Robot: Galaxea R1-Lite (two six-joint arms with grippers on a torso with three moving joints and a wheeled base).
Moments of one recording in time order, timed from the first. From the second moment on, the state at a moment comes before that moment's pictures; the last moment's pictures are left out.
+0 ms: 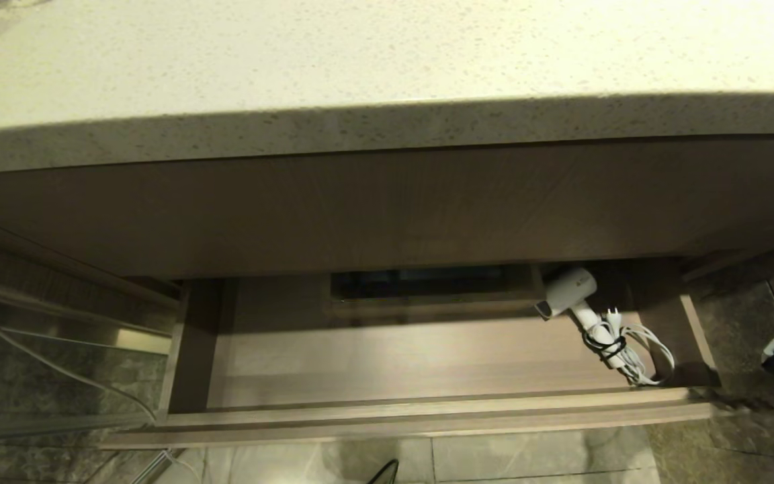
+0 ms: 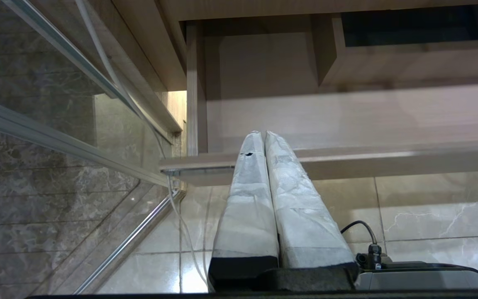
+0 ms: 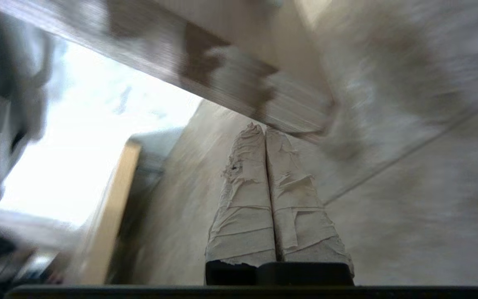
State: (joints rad) left arm 0.00 0.00 0.00 0.00 0.00 0.00; right arm -0.70 1.91 -0.74 -0.20 0.24 -1.17
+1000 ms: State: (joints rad) left arm 0.00 0.00 0.00 0.00 0.00 0.00; right arm -0.63 1.76 -0.62 -0.11 0.19 -1.18
